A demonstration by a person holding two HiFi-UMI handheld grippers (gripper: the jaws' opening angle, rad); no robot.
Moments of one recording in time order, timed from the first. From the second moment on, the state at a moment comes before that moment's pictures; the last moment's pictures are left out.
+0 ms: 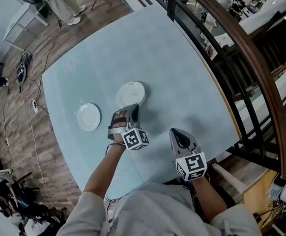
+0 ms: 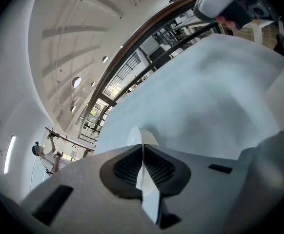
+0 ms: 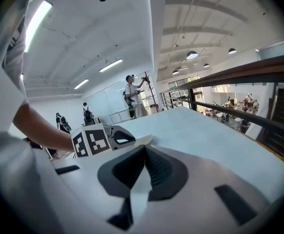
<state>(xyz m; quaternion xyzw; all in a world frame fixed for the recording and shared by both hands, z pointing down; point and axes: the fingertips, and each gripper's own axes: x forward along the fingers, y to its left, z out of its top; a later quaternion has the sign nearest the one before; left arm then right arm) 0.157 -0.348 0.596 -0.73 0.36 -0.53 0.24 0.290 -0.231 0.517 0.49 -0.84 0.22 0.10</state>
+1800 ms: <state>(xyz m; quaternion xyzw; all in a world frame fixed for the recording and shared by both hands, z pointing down) -0.126 -0.249 0.639 -0.75 0.46 -0.47 0.02 0.185 -0.108 0.483 0.51 -0.84 0.10 0.16</state>
